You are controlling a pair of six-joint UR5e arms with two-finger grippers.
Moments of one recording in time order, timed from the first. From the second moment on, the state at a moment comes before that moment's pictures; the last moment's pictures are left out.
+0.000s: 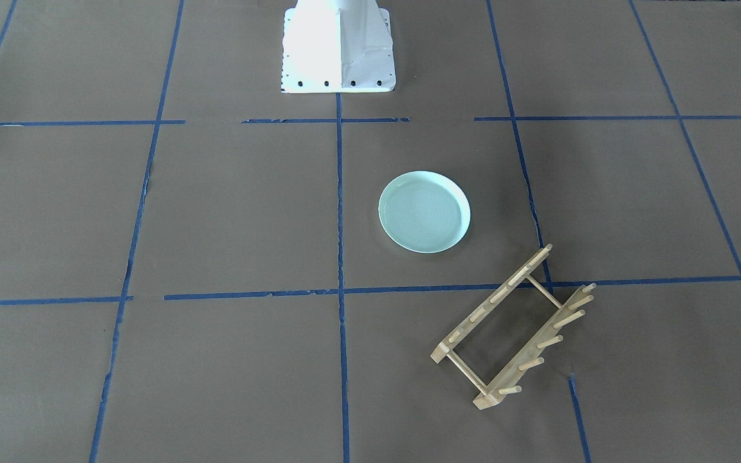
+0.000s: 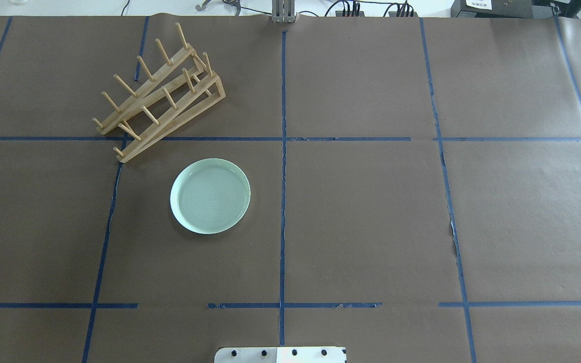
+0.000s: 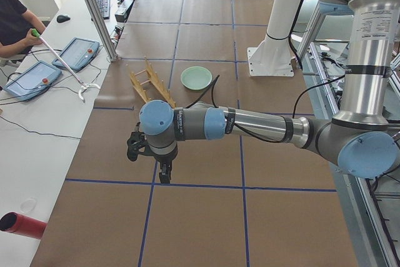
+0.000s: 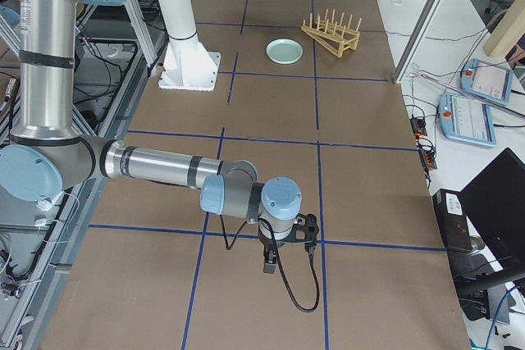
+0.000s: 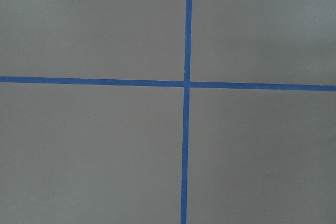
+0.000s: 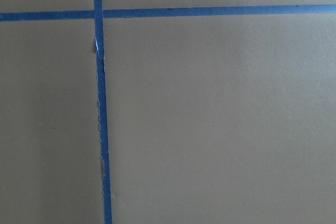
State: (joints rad) left arm -1.66 -1.61 -1.69 -1.38 -2.40 0.07; right arm 1.62 -1.69 1.59 -1.59 2.30 -0.07
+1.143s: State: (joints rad) left arm -1.66 -1.55 -1.71 -1.52 -2.39 0.08; right arm 1.62 -1.69 1.59 -1.59 2.30 -0.07
